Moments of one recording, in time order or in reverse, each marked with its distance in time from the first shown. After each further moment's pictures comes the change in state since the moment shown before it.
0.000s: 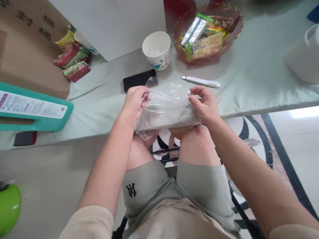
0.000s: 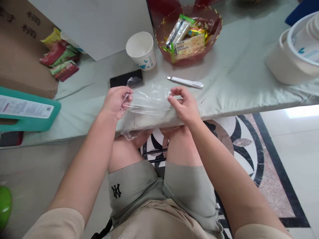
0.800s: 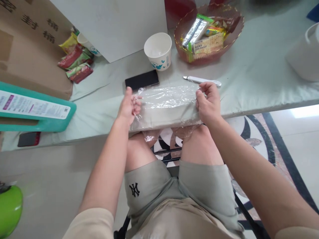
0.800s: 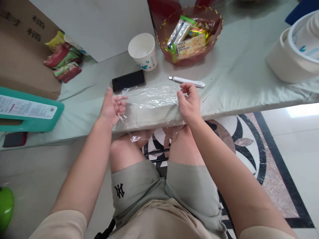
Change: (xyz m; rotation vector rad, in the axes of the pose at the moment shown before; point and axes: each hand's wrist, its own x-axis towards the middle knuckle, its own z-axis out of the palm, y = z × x) left_hand -0.006 -0.020 -0.039 -0.141 0.121 -0.146; right_hand 0.010 0.028 0.004 0.033 0.152 -0.090
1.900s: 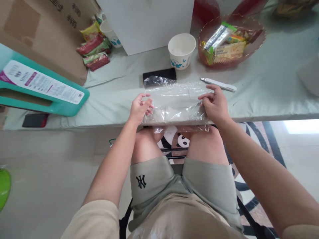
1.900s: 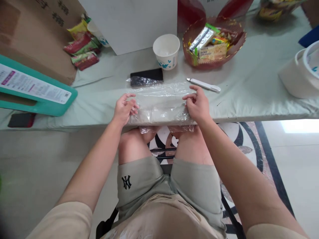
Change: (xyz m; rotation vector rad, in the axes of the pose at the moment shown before) left_hand -0.010 -0.044 -0.043 0.074 -0.043 0.288; right_hand -0.006 -0.021 0.013 -0.260 -0.178 0.092
